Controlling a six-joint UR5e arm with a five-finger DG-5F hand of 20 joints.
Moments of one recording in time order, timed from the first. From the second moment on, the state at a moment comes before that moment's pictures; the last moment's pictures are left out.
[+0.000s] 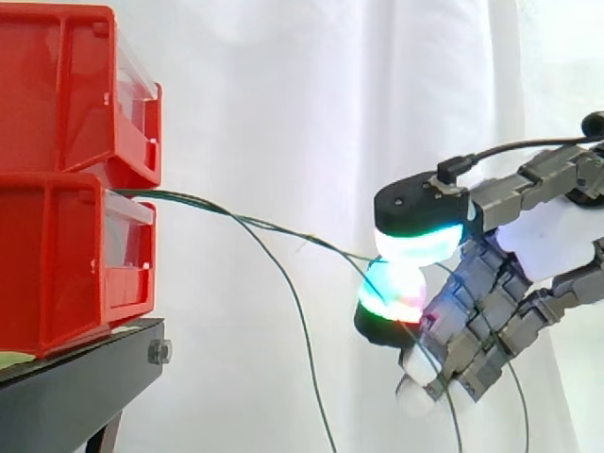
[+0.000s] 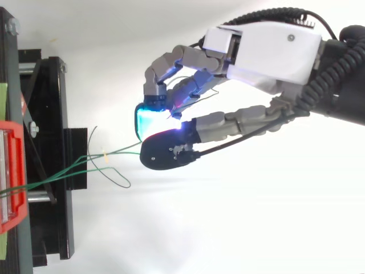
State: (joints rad) arm 0.16 -2.26 -0.99 -3.44 -1.14 -0.13
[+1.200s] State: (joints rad) arm 0.20 -2.21 -1.16 -3.04 -1.07 -0.07
